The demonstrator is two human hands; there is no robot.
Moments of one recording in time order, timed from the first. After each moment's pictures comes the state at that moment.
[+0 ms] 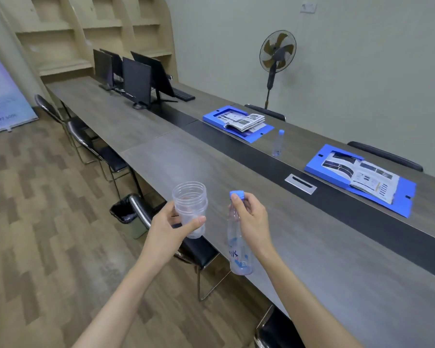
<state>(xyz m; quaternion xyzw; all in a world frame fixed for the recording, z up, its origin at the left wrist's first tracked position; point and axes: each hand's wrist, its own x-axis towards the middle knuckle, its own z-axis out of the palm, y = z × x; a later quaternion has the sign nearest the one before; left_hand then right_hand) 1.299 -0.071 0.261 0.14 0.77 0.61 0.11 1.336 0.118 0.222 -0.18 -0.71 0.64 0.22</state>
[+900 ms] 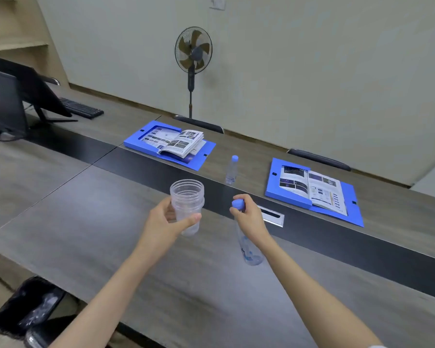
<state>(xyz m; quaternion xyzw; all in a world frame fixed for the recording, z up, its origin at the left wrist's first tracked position) 0.936 0.124 0.260 0.27 0.73 0.58 0.23 1.048 0.326 0.195 -0.40 -0.76 0.47 0.21</state>
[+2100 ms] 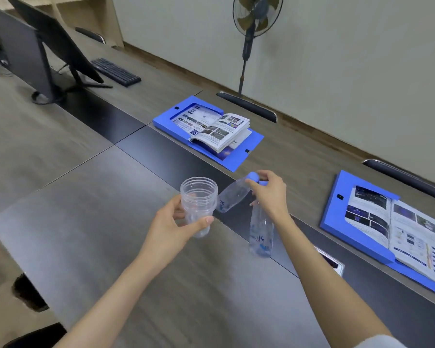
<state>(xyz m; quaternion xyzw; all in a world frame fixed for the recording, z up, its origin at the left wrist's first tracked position) 0.788 0.257 0.178 0.17 0.77 0.57 0.23 0.822 0.514 0.135 -0.38 -0.74 0.51 0.20</state>
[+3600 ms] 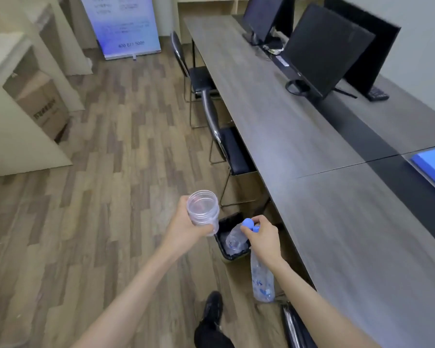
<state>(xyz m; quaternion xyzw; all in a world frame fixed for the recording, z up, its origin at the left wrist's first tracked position) 0.608 -0.457 0.117 -0.12 0.79 0.60 0.08 0.577 -0.242 0.020 -0.13 -0.88 0.44 -0.09</state>
